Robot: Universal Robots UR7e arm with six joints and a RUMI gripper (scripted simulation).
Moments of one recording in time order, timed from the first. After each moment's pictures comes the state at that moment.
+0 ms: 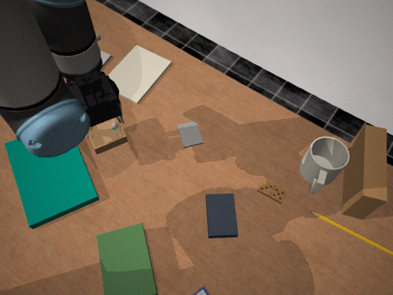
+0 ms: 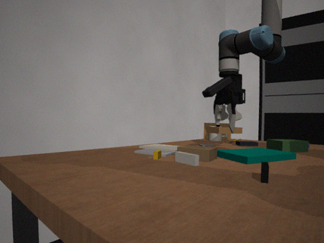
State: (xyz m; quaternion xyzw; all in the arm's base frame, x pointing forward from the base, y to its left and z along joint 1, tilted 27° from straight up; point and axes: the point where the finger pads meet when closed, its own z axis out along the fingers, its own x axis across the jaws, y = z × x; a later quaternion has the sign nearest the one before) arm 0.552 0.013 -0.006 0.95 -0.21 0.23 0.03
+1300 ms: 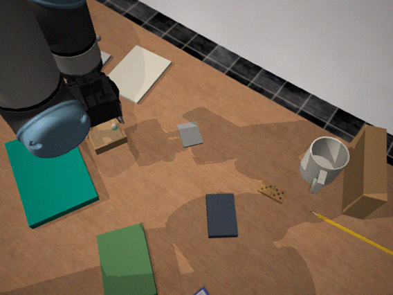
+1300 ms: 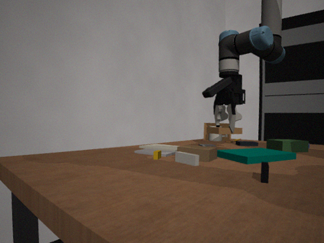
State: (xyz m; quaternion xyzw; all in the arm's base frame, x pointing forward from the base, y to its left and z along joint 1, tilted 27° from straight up) arm 0.552 0.013 -0.008 0.95 -0.21 0.23 0.03
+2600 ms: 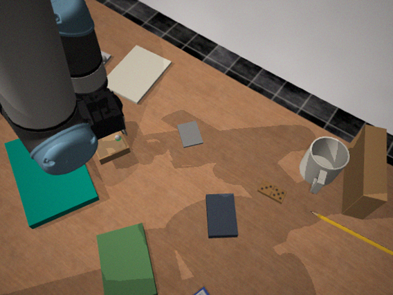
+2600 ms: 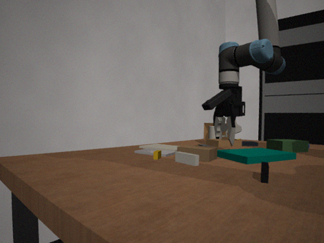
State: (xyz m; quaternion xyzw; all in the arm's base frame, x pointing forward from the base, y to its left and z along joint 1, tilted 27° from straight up) arm 0.571 0.006 -0.047 0.95 -0.21 0.23 0.03
